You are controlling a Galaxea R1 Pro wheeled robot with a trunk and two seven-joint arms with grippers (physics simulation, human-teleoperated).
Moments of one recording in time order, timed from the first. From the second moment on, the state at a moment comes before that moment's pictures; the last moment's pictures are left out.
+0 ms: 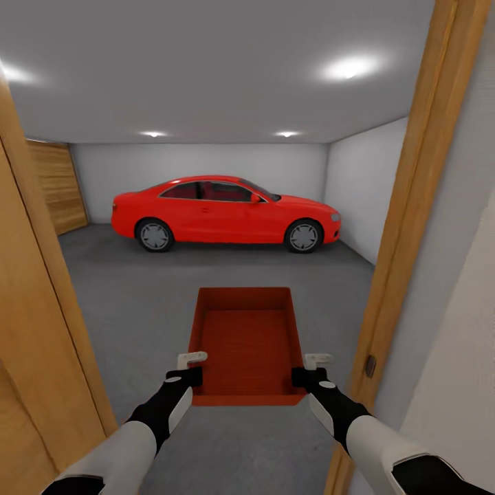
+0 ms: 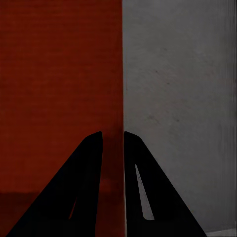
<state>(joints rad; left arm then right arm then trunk) -0.71 -0.13 0.00 -0.38 0.08 0.14 0.25 -0.77 0.08 0.20 -0.23 -0.18 -0.03 -0.10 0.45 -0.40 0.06</state>
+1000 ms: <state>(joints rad) -0.71 -0.13 0.00 -0.39 0.08 0.14 0.25 -0.77 0.08 0.20 -0.23 -0.18 -0.03 -0.10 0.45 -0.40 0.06</state>
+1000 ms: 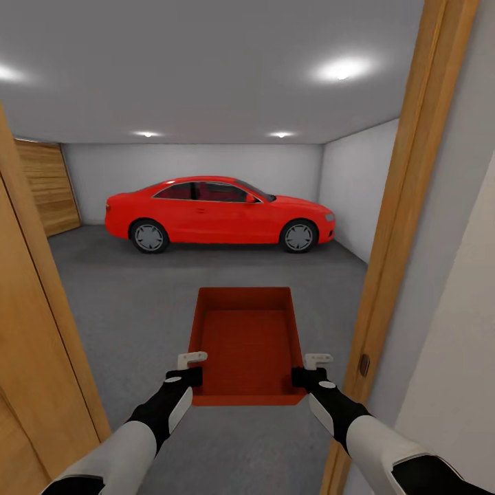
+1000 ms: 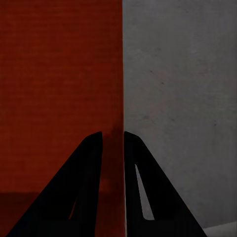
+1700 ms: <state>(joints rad) -0.71 -0.13 0.00 -0.39 0.08 0.14 0.24 -0.77 0.08 0.20 -0.23 -0.18 -0.03 -0.10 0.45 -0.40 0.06</state>
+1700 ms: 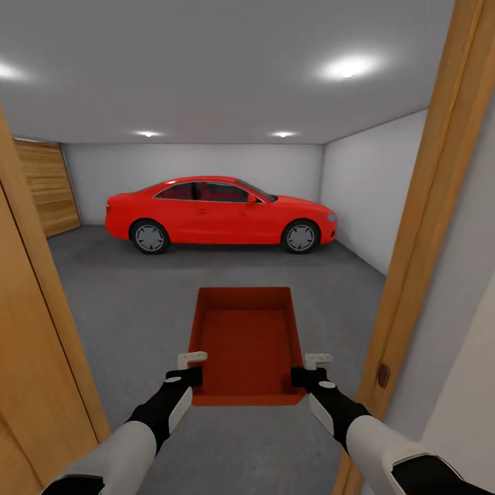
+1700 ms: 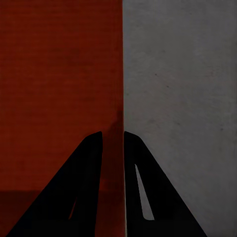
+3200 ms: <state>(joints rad) -0.71 -0.13 0.00 -0.38 0.08 0.14 0.25 -0.77 0.08 0.20 -0.23 -0.18 -0.03 -0.10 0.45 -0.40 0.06</state>
